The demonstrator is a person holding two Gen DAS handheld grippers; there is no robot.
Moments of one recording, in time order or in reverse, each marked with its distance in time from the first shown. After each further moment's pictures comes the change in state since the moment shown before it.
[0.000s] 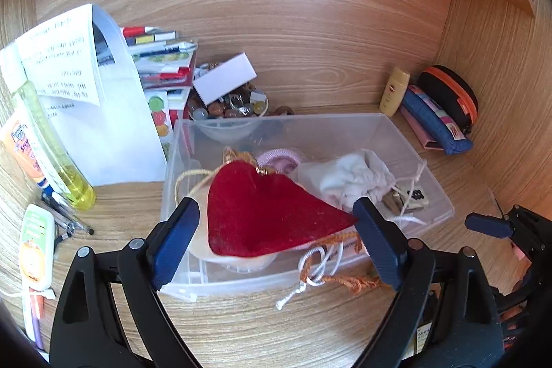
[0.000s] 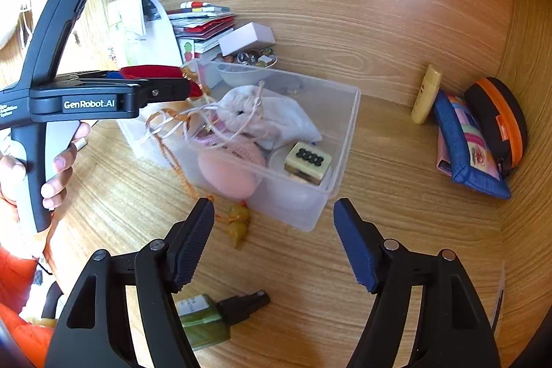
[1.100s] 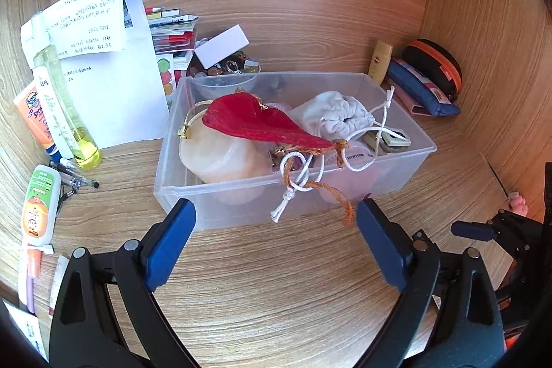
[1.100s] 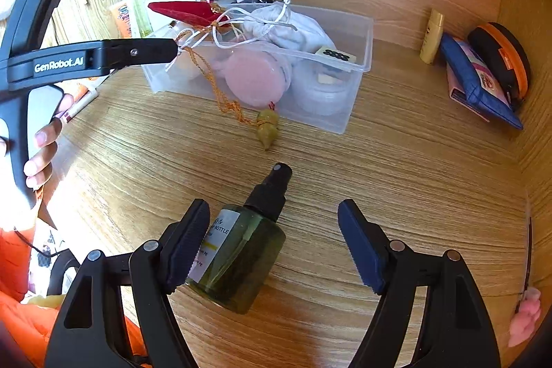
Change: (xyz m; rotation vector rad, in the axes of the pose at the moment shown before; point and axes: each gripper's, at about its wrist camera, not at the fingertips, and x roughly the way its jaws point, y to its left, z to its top) left arm -0.029 -0.015 -0.058 0.037 0.011 0.011; right arm 0.000 0.015 -0.063 0.036 0.107 0.020
